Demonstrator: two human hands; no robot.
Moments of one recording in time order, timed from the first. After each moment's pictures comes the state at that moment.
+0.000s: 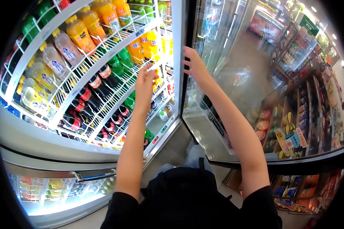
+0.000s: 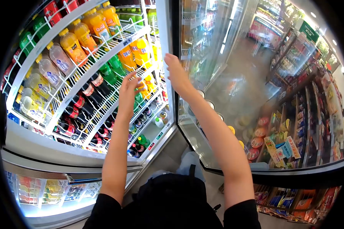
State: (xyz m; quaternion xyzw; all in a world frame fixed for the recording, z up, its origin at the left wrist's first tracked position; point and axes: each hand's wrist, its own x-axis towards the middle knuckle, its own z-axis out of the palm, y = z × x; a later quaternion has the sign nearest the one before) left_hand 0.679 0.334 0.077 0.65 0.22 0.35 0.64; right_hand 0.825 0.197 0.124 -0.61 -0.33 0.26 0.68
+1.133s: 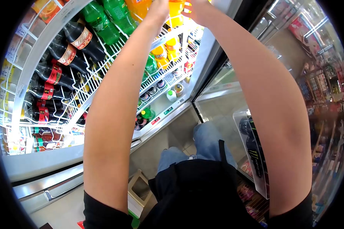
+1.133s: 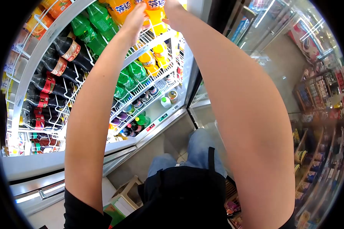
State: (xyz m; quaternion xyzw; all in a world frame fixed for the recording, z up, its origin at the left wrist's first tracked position) left_hand 0.873 0.546 -0.022 0.64 0.15 0.27 0.71; right_hand 1.011 0.488 -0.029 -0.50 -0.34 0.41 0.68
